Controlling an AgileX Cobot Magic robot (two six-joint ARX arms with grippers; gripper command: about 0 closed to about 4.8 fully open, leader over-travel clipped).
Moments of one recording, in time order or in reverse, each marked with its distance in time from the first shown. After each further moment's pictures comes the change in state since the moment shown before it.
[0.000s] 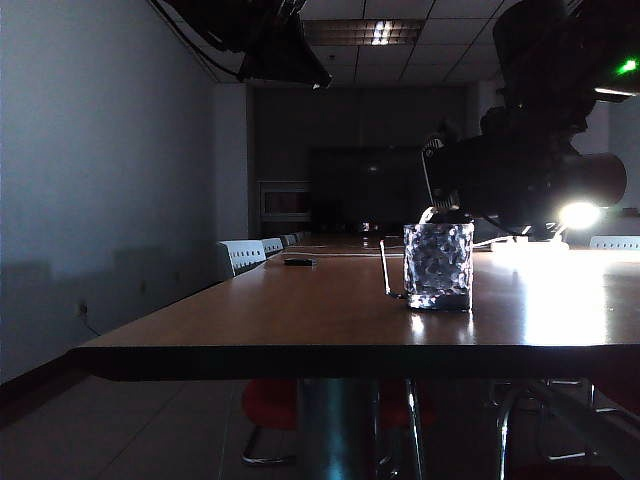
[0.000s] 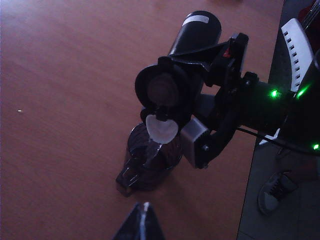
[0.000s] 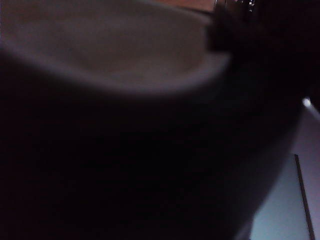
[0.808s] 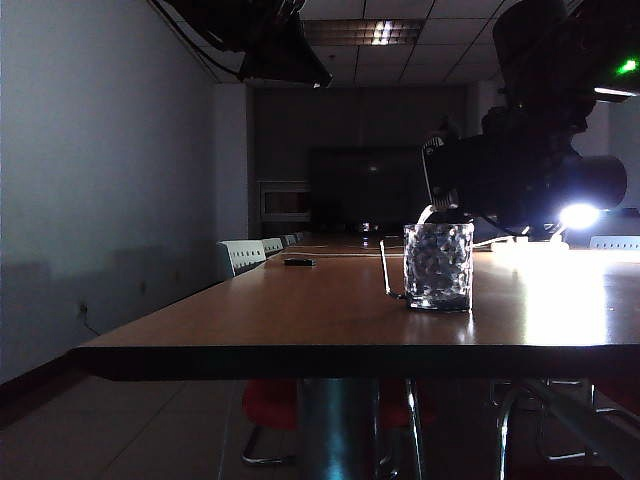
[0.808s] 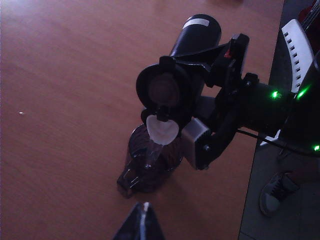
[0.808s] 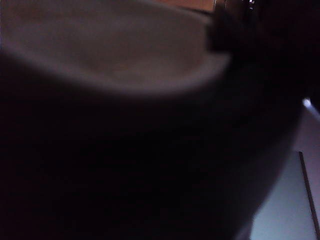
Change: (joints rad) left arm 0.000 0.000 0.000 0.007 0.000 0.000; right arm 0.000 0.000 0.000 -0.001 0.000 0.026
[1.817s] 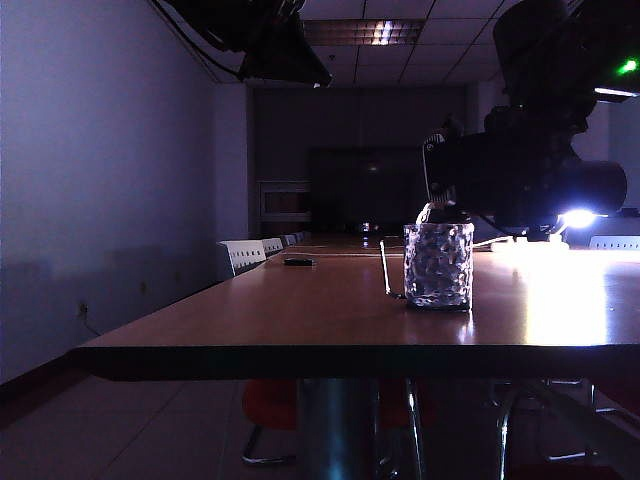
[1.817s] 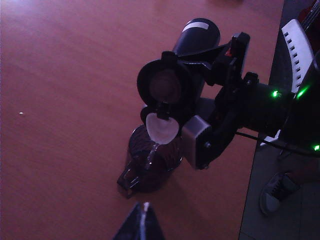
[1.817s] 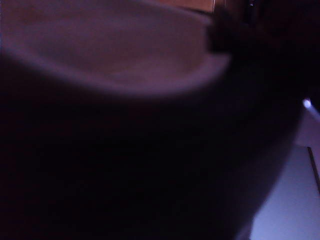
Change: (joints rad) left arm 0.000 0.000 0.000 0.000 0.000 0.000; right arm -0.001 0.000 0.000 -0.001 -0.006 0.051
